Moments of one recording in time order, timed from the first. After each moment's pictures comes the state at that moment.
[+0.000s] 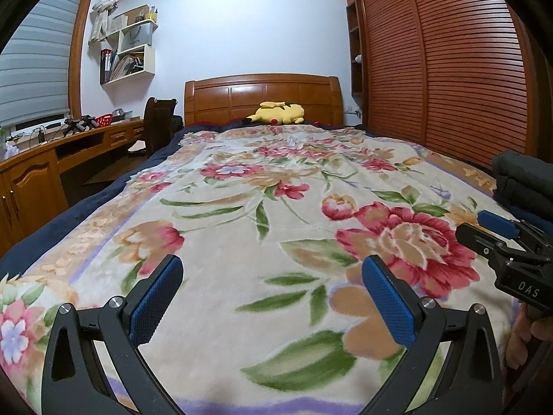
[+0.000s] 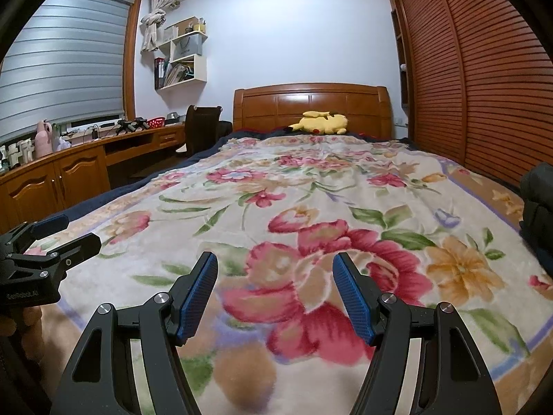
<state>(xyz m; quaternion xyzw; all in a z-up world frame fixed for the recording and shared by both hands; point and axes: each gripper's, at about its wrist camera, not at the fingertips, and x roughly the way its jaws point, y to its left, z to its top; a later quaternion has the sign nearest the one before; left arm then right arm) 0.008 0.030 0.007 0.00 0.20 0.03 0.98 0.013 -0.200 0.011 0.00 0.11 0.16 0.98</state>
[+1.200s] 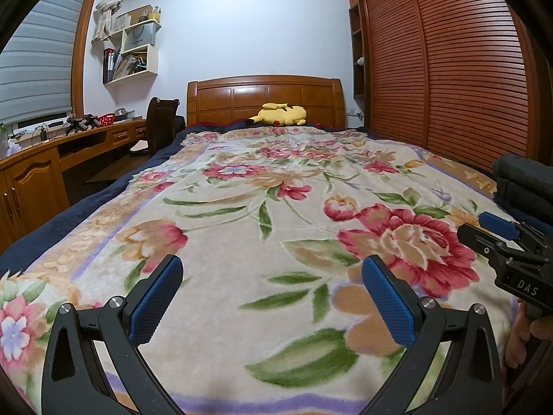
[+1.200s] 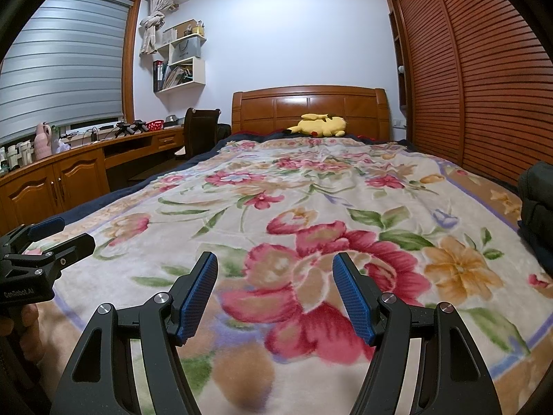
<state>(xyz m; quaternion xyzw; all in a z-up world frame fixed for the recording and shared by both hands) 0.006 0.031 0.005 0.00 0.20 0.03 0.98 0.016 -0.202 0.008 0.01 0.11 0.16 0.98</state>
